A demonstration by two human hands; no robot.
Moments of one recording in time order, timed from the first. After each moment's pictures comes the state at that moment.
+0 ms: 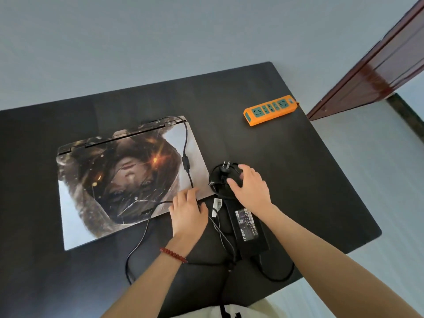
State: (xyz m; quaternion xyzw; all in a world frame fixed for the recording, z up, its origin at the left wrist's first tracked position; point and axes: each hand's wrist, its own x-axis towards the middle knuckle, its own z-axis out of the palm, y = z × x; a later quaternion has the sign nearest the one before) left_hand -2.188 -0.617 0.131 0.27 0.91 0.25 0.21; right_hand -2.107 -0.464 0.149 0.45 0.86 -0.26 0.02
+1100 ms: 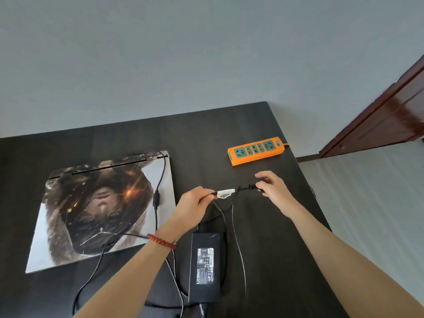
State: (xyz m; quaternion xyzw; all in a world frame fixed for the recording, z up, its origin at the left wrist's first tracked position) left_hand -2.193 -0.474 0.199 0.35 0.82 0.37 0.25; right_hand -2.078 -0.266 0.176 0.41 0.73 -0.55 0.00
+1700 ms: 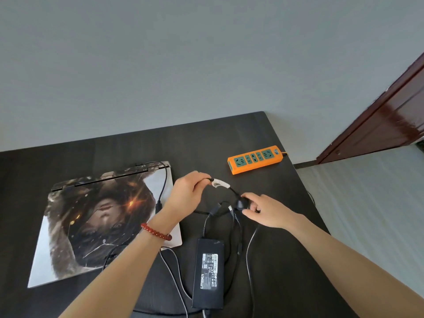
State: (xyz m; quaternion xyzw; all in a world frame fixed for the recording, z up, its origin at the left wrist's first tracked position) left_hand -2.227 -0.461 0.239 0.39 0.82 0.40 0.14; right_hand -2.072 -0.280 0.182 0.20 0.92 -0.27 0.20
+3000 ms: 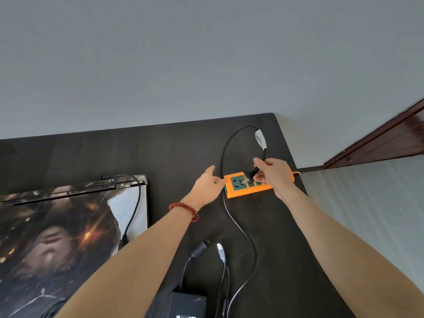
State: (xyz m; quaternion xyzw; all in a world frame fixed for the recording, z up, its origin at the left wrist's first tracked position) left_hand -2.293 -0.310 0.142 0.19 0.81 0.35 0.42; right_hand -2.199 -0.150 0.141 0.49 0.67 -0.55 -0.08
